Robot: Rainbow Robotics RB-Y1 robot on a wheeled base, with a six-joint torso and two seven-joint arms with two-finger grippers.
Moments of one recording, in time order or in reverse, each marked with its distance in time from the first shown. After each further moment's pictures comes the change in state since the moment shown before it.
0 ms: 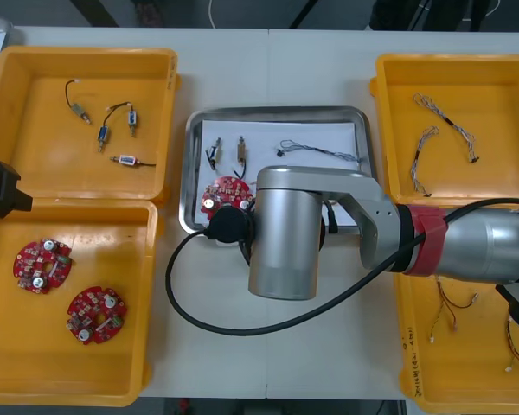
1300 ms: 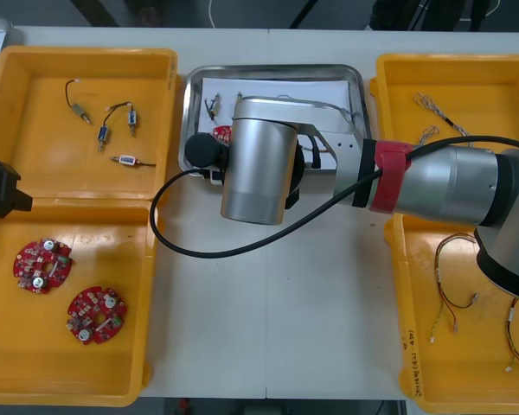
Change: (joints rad) right arm -0.205 0.081 0.003 0.323 -0.030 -0.090 0.062; left arm 0.000 0.000 0.000 0.000 0.000 0.000 0.000
